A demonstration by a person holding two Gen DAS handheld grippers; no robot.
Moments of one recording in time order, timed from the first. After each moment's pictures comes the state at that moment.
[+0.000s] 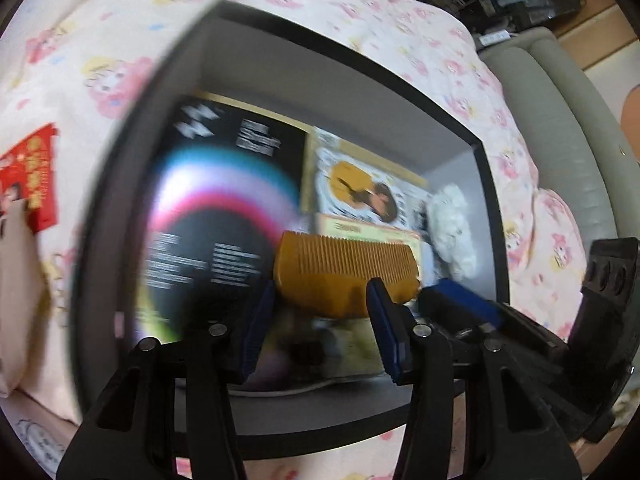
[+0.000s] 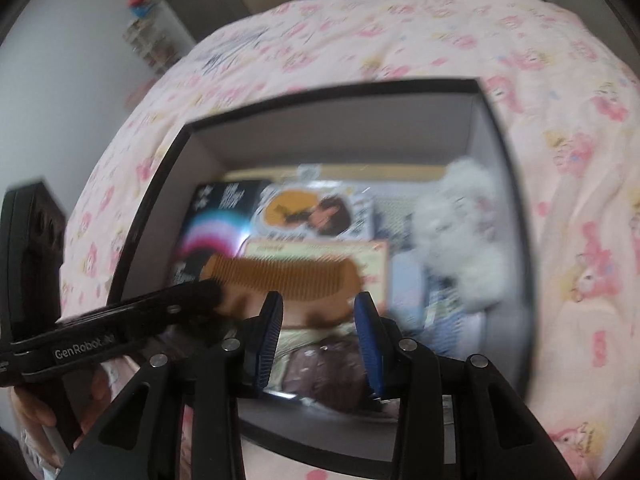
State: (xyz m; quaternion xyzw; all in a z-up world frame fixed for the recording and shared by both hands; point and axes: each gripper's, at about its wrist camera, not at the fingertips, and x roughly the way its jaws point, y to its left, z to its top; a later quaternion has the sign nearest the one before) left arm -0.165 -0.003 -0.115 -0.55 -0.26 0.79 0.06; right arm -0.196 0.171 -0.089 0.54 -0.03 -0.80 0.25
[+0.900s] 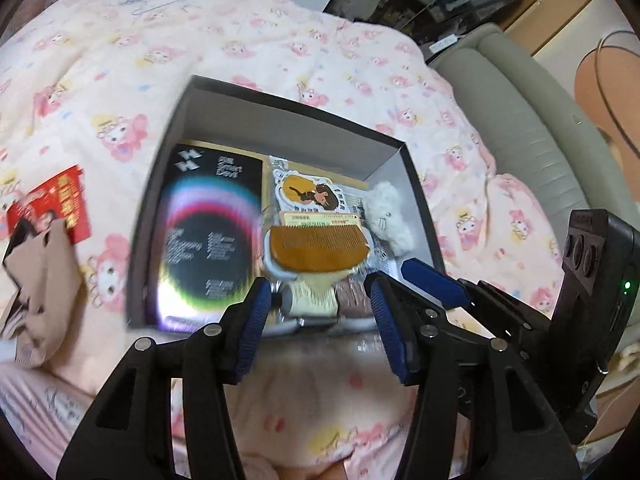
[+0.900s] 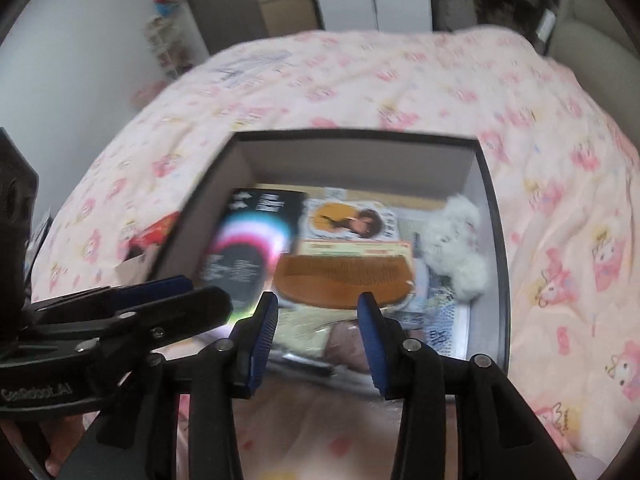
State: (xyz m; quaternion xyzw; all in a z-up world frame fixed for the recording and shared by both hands) left arm -0.077 -0.032 -0.036 -0.49 -0.23 0.84 0.09; right arm -0.123 0.164 -0.025 0.47 0.03 -0.85 0.24
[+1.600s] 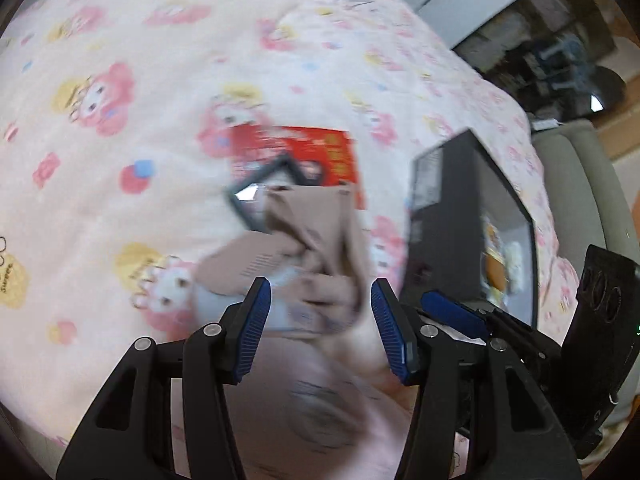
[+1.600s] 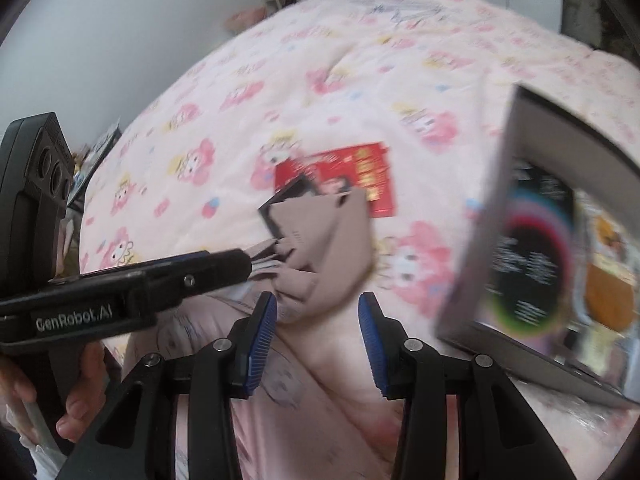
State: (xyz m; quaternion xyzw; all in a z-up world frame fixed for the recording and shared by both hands) left arm 0.001 -0.256 -0.106 -0.51 -0.34 0.79 -0.06; right arm -0.062 -0.070 -0.074 0.54 0.09 -0.75 0.38
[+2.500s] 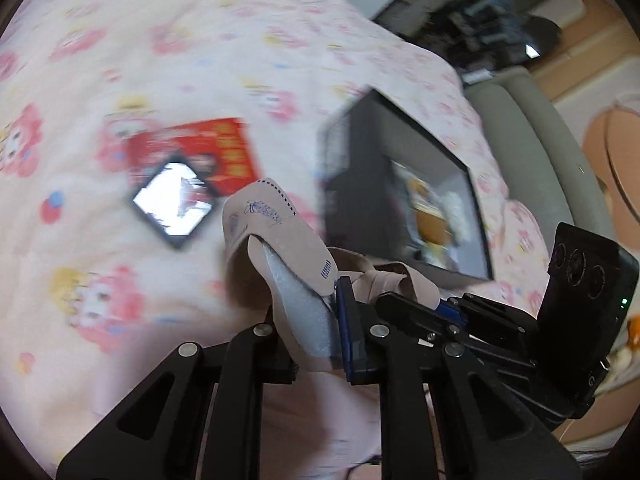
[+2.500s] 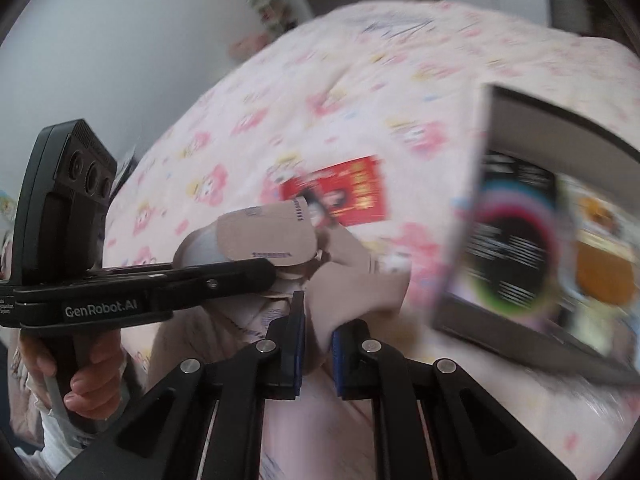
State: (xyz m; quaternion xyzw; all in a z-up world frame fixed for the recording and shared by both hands) left arm -0.008 -0.180 -0.070 -0.49 -0.29 0.81 0.09; right arm -0.047 0.002 -0.042 0.50 0.02 -0.78 0.38
